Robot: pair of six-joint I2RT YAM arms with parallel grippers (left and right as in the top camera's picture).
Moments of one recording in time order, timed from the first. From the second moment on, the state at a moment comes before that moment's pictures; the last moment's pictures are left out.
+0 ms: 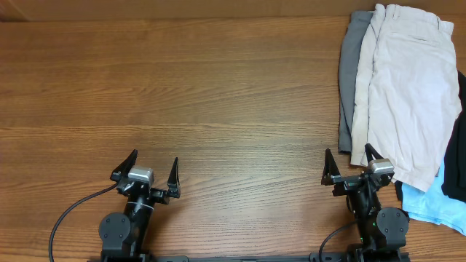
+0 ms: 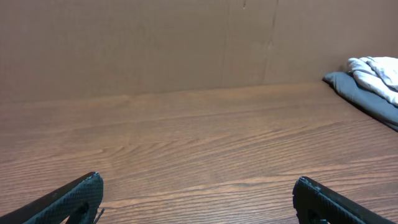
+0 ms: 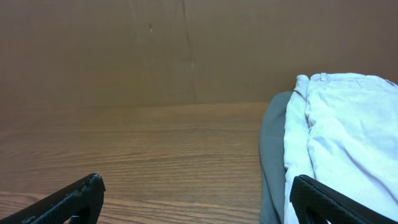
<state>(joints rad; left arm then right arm) -0.02 0.01 0.01 -0.06 0.18 -0.02 0.04 0.01 0.02 -0.03 -0.11 0.10</state>
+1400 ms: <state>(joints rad) -0.02 0.10 0.26 -0.16 0.26 -0.01 0.04 0.03 0.19 -0.04 -0.10 0.10</state>
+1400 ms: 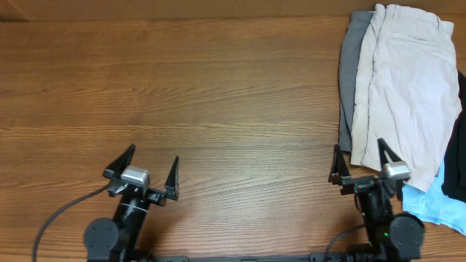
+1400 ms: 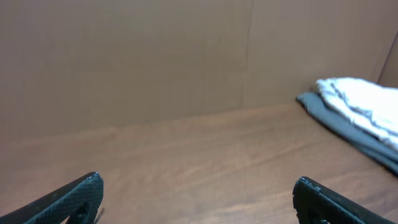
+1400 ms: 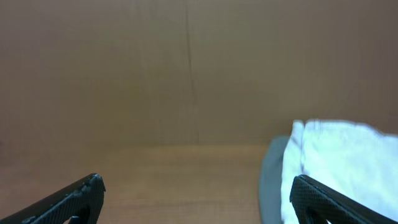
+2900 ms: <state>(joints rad) -0.02 1.62 1.51 -1.00 0.36 0.05 -0.12 1.97 1.78 -0.76 0.17 0.22</state>
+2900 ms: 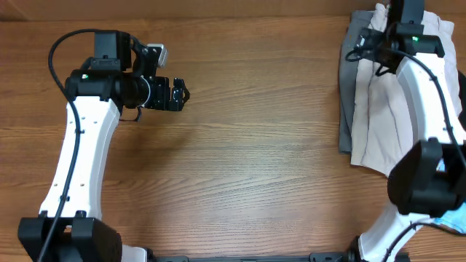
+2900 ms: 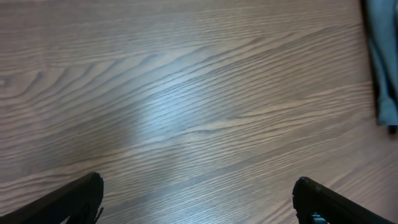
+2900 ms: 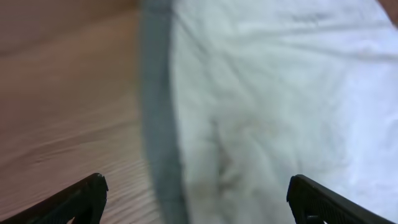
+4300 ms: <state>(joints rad) -0.03 1.67 1.58 -0.98 0.14 0.01 -0.20 2.11 1.95 -0.96 0.19 0.25</state>
